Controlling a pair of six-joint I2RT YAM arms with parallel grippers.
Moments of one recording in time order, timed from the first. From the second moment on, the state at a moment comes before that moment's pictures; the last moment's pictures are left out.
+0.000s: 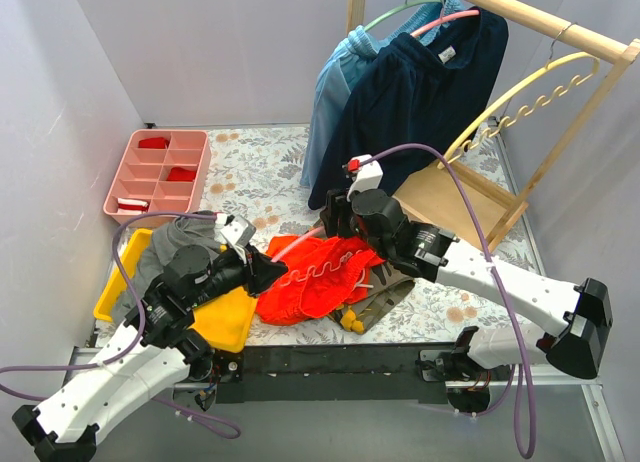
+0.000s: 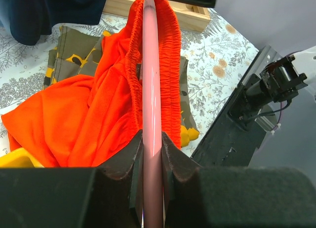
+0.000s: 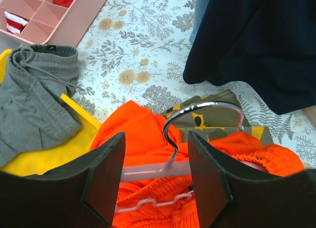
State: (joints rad) left arm -0.72 0.50 0.59 -0.31 0.26 -0.32; right arm 1.04 1.24 1.10 -0.25 0.43 0.43
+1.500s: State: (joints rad) left arm -0.73 0.78 0.71 -0.73 0.23 -0.71; right arm 1.05 0.94 0.64 0.13 0.42 0.33
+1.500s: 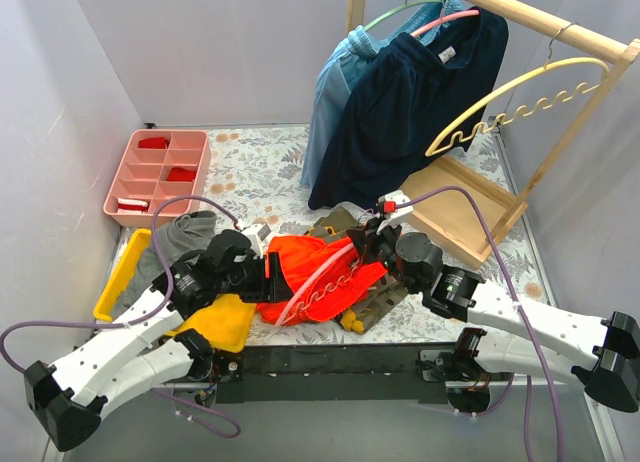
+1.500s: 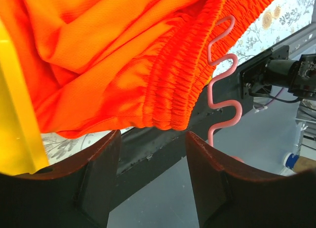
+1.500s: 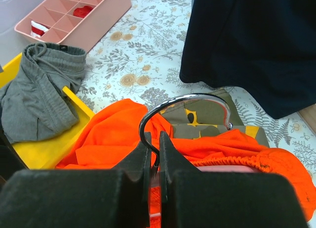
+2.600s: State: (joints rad) left arm -0.96 0.96 0.61 -0.45 0.06 -0.84; right arm 1.07 0.92 0.59 0.20 0.45 0.29
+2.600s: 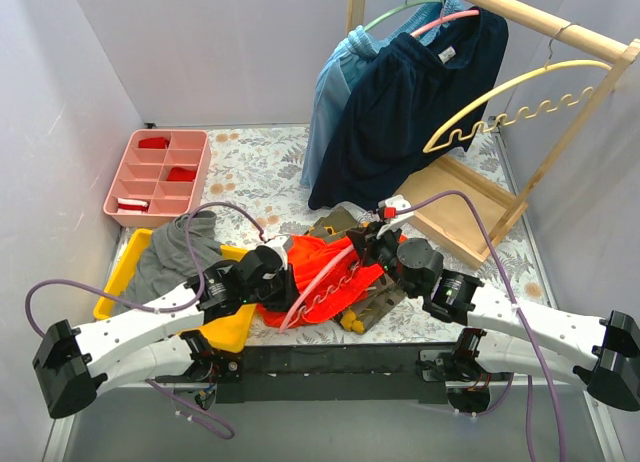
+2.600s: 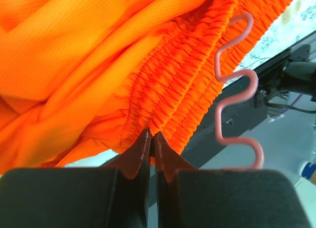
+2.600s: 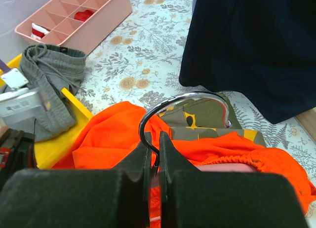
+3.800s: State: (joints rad) left arm -0.96 0.46 0.88 -1.02 -0.06 -0.96; right arm 1.20 1.16 0.87 0.45 0.75 0.01
